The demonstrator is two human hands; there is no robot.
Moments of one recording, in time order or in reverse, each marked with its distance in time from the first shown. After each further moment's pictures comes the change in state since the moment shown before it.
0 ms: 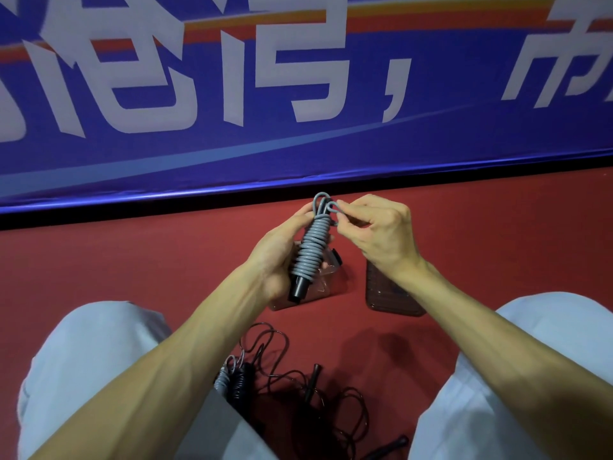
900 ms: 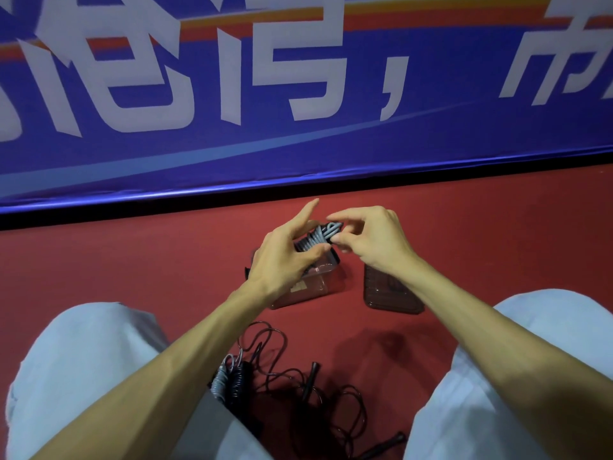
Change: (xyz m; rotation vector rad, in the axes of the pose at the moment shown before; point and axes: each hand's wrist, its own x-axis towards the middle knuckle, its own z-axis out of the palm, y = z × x) left_hand 0.008 -0.021 -0.022 1.100 0.195 0.511; right_hand 0.001 -0.011 -0.015 0.115 -0.472 0.618
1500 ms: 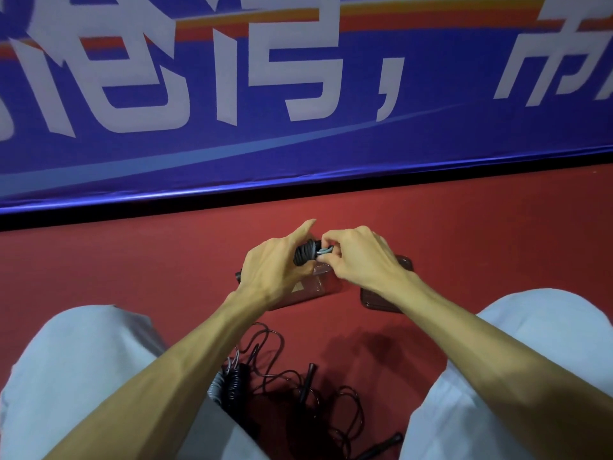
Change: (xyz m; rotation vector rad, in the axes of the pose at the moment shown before) left_hand -0.001 -0.007 0.001 0.495 -0.049 0.074; right_hand -0.007 0.007 0.020 -0.434 -0.170 -0.082
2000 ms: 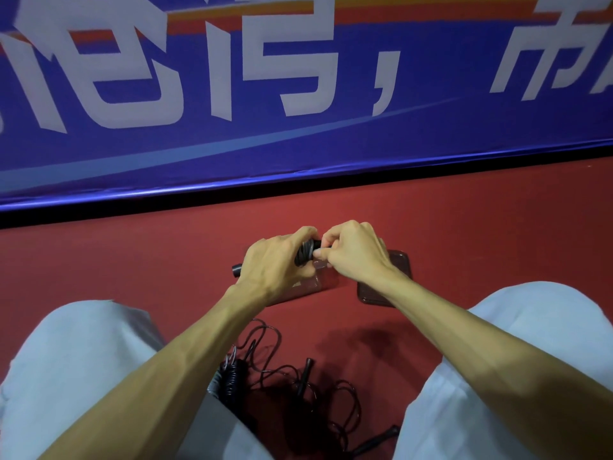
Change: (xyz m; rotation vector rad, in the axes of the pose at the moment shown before) left_hand 0.006 0.003 0.006 0.164 -0.043 0.066; right_hand 0.001 -0.001 0.005 0.184 0.024 0.231
